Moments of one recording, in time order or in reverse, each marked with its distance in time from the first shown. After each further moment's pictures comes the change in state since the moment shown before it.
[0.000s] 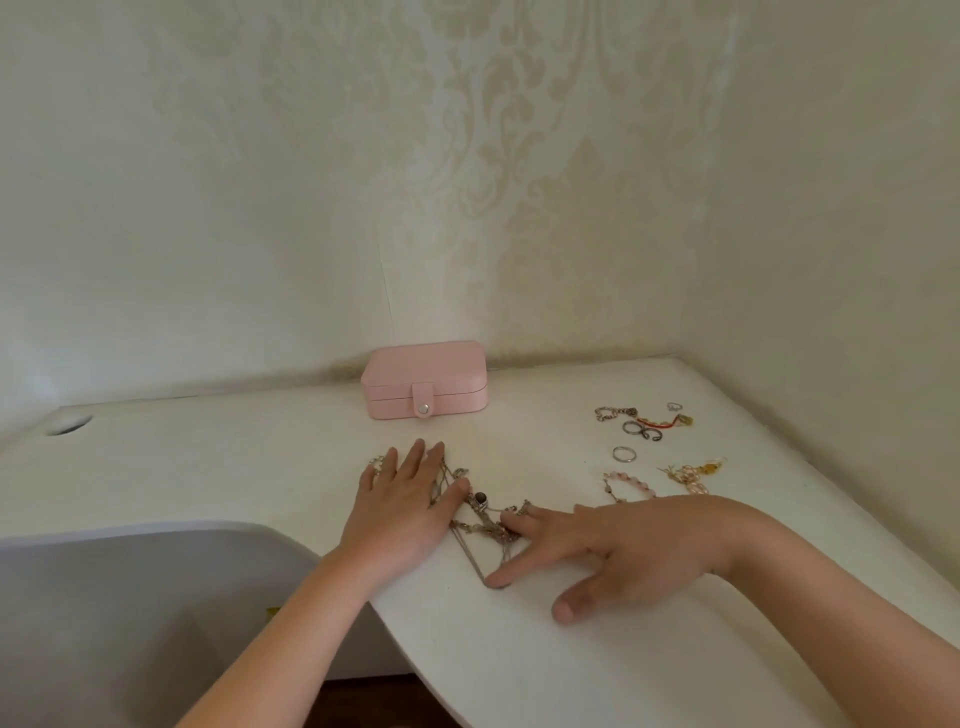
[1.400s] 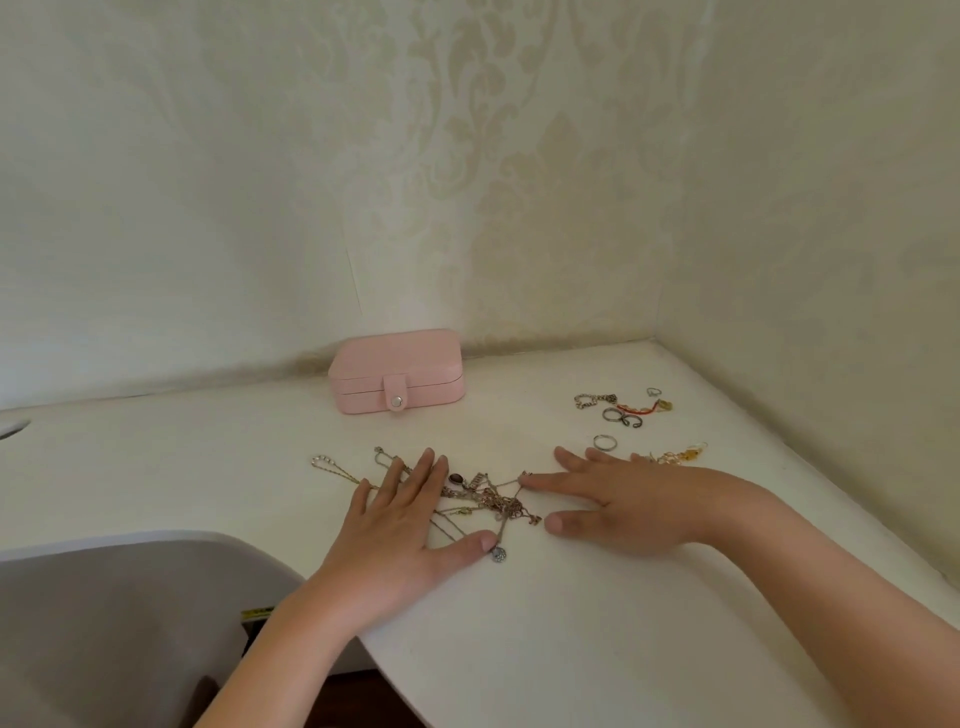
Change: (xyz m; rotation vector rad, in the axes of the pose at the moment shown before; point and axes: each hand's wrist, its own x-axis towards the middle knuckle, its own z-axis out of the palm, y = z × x) left_hand -0.025 0.013 -0.002 0.009 -0.118 0.155; right_hand 0.005 0.037 -0.003 -0.235 0.203 0.424
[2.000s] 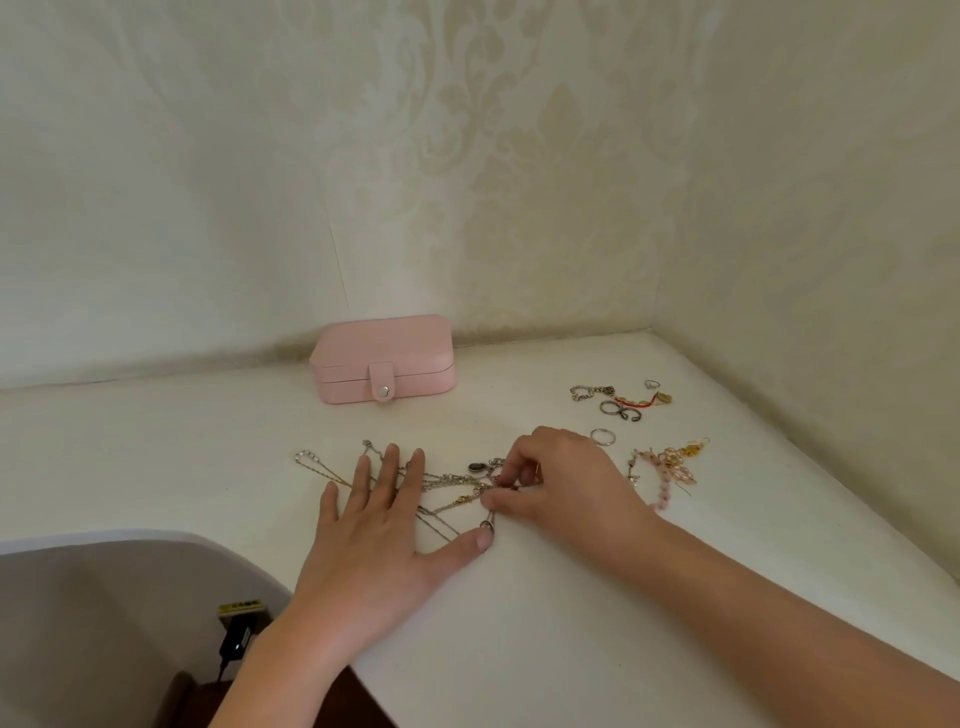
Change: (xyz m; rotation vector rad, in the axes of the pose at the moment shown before) left_hand -0.006 0.010 0.002 0.036 0.032 -0.149; right_hand 0.035 -0.039 0.017 0.397 0.616 0.008
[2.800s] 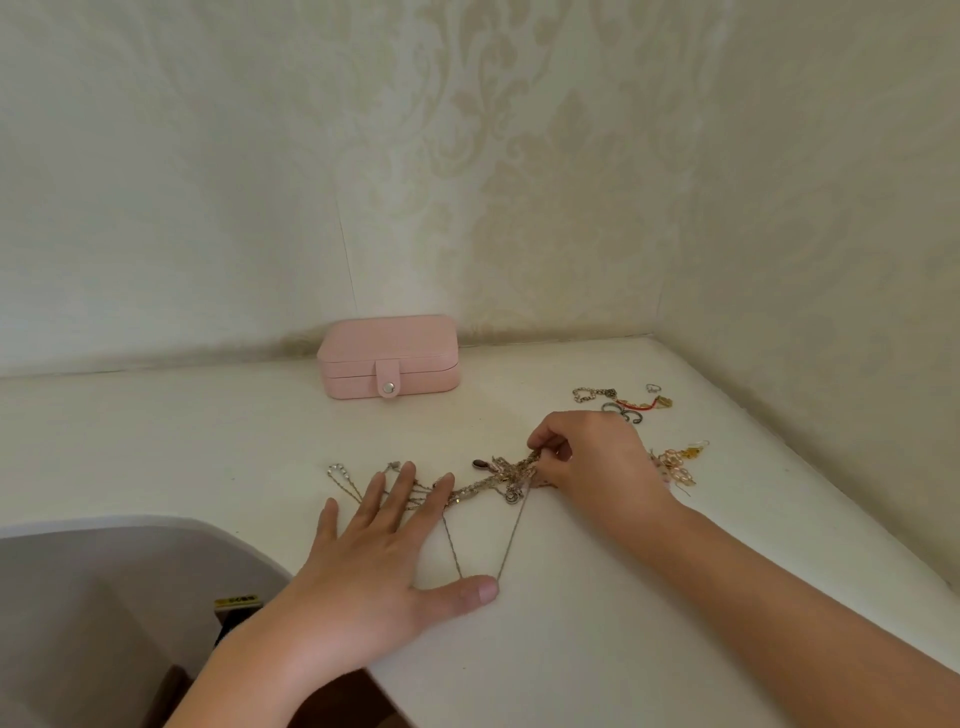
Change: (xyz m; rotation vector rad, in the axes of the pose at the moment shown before) left_hand -0.023 -0.006 -0.012 0.005 -0.226 0.133; right_hand 0.007 0.014 -0.010 -0.065 0.165 0.018
